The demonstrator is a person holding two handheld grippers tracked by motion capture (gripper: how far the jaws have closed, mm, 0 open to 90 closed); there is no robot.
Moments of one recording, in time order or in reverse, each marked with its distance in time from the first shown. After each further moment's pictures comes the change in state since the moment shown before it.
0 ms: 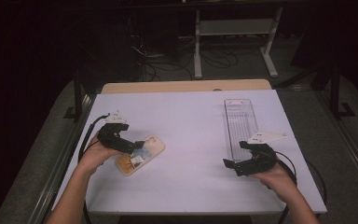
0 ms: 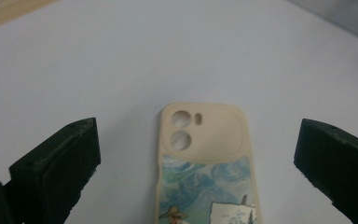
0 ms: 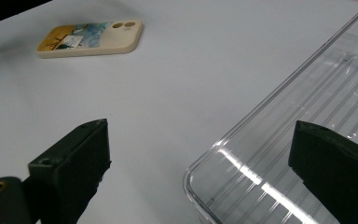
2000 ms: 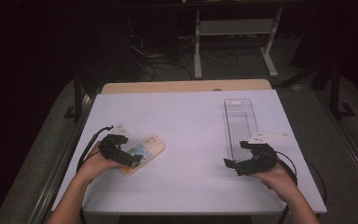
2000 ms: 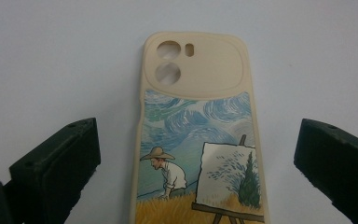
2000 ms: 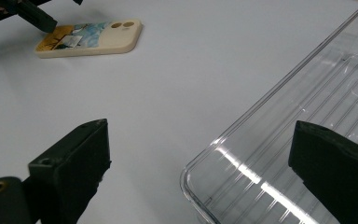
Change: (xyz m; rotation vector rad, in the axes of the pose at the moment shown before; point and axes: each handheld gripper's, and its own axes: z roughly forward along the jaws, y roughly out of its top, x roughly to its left) left arm -0.009 -0.032 0.013 0.134 -0.037 0.000; right arm -0.001 0.000 -0.001 0.003 -0.002 -0.003
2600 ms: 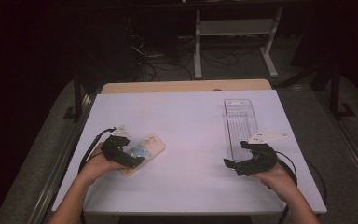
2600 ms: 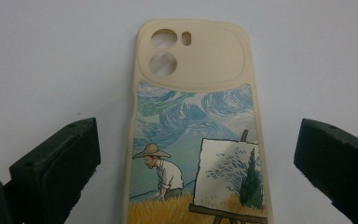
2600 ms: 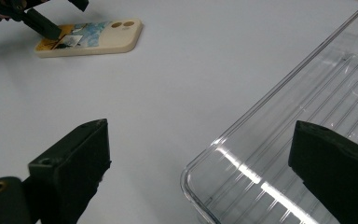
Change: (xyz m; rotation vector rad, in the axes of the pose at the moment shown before) left arm -0.002 -0.003 0.010 0.022 -0.010 -0.002; right arm 0.000 0.000 0.000 0.000 0.001 0.002
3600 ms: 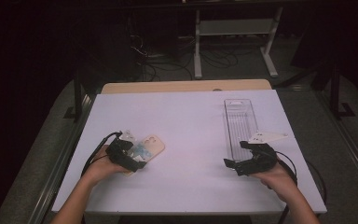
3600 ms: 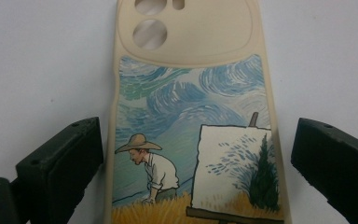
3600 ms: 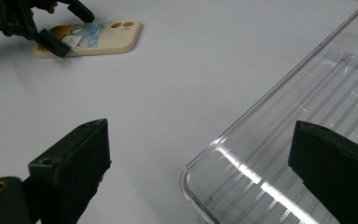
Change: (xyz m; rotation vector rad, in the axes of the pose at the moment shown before) left arm -0.003 -0.005 0.019 0.074 0.015 0.053; right arm 0.000 0.000 0.000 0.000 0.000 -0.002
